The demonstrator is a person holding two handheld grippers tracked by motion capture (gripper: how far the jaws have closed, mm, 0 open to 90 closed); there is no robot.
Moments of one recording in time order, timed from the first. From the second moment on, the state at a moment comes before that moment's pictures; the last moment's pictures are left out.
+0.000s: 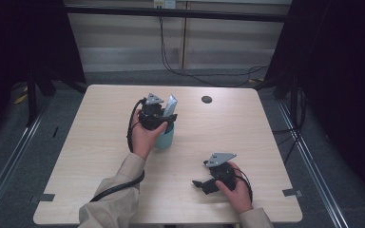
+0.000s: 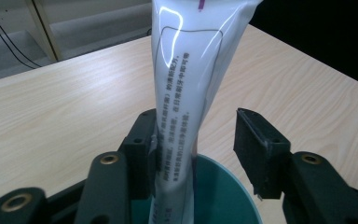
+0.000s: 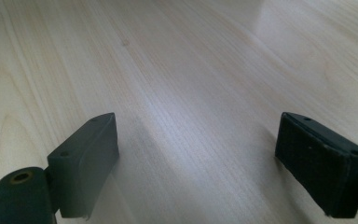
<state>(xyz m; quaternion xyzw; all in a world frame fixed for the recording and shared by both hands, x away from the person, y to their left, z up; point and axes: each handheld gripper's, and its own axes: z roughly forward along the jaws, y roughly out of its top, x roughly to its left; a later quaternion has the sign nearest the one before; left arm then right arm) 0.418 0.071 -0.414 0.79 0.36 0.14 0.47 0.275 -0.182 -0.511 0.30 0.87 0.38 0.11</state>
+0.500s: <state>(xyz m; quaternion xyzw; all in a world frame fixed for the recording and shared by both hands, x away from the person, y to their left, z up) 0.417 0.081 -0.411 0.79 0.37 0.14 0.47 0.275 -0.182 -0.511 0.29 0.87 0.38 0.11</state>
